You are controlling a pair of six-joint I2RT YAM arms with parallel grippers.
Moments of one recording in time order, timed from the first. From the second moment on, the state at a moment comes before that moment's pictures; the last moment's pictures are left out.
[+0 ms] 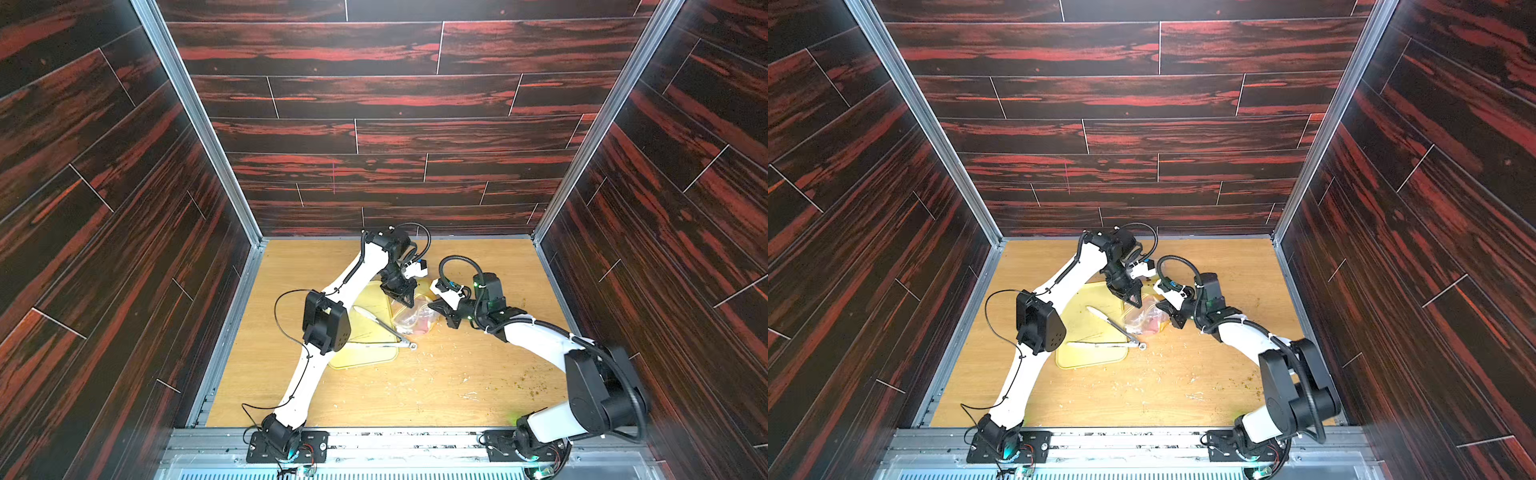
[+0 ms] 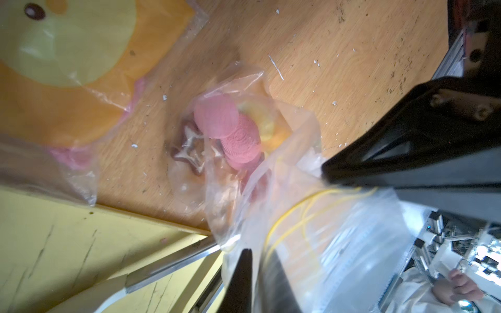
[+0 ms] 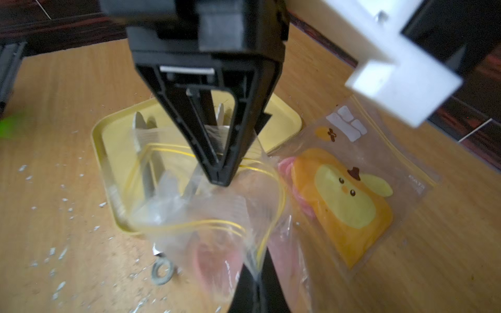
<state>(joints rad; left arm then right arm) -0.55 2.42 2.48 -1.56 0.57 0.22 0.37 1.48 0.80 0.05 -0.65 -0.45</state>
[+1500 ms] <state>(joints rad) -0.50 1.91 1.46 -0.50 0.73 0.17 0.12 1.48 0.91 -0.33 -0.72 -0.11</state>
